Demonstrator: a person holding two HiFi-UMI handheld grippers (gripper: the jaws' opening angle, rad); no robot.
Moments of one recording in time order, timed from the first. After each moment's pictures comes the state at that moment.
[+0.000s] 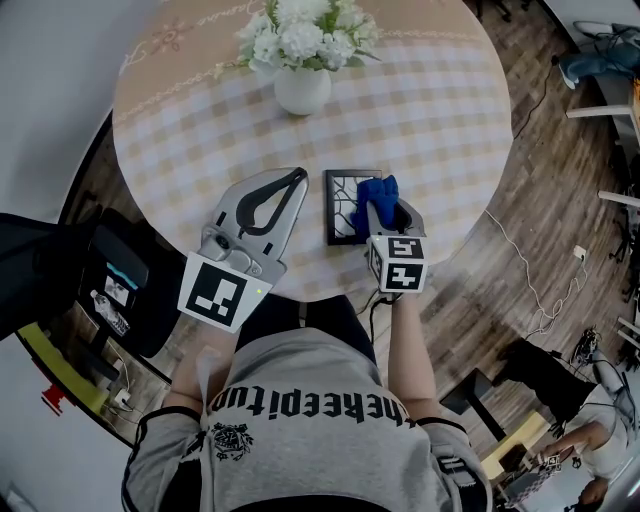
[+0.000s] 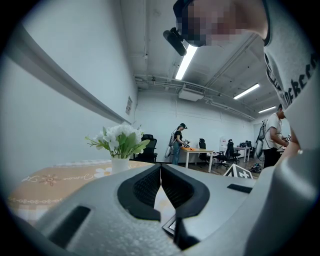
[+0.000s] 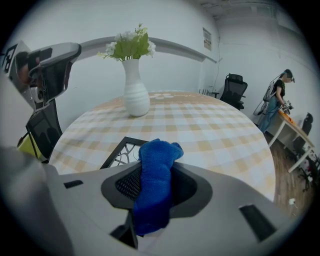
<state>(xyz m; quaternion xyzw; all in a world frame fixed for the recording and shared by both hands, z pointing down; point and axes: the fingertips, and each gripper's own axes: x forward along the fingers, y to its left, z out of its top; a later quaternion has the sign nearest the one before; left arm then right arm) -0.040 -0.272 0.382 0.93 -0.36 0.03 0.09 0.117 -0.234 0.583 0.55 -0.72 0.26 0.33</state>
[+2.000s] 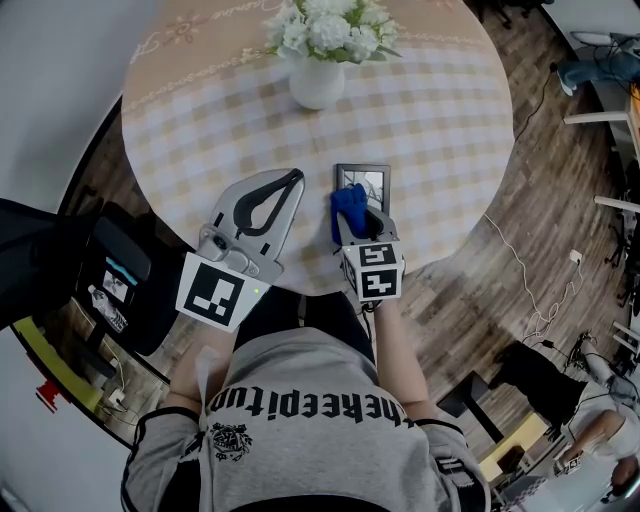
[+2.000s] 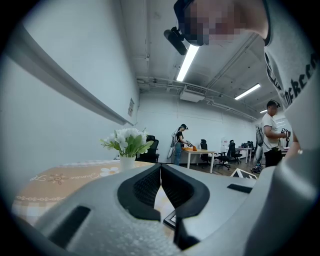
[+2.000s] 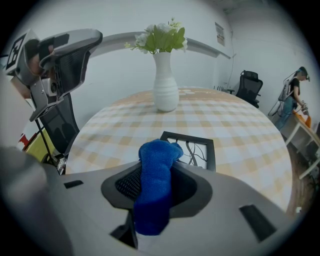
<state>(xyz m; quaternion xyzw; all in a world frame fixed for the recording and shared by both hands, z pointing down) -0.071 -0.252 0.381 0.92 -0.37 0.02 0.08 0.036 -0.202 0.588 0.49 -0.75 0.27 0.34</state>
